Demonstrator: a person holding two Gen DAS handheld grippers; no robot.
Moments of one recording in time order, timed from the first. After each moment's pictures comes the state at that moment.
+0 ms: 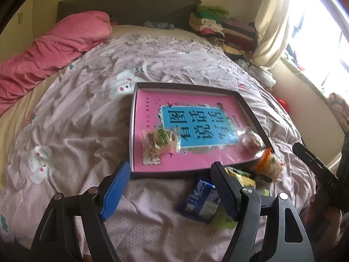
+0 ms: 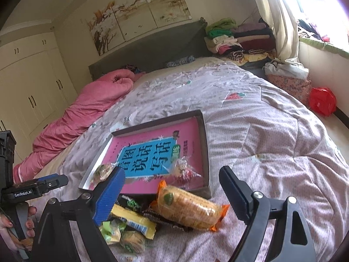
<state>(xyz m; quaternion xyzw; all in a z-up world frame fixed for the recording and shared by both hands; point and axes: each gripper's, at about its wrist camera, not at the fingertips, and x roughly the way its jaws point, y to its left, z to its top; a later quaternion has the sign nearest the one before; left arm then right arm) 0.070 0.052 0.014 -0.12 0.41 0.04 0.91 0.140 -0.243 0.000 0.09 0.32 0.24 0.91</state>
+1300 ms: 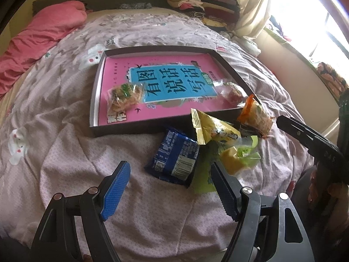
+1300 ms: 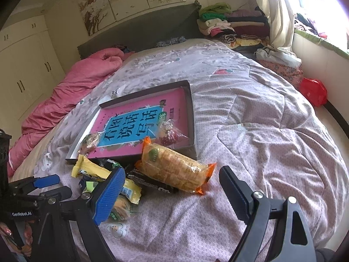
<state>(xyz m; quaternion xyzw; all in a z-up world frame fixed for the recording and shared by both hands) 0.055 0.006 -0.026 -0.09 0.47 -0.02 0.88 0.119 -0.247 -0.026 0.05 0.38 0.21 0.90</state>
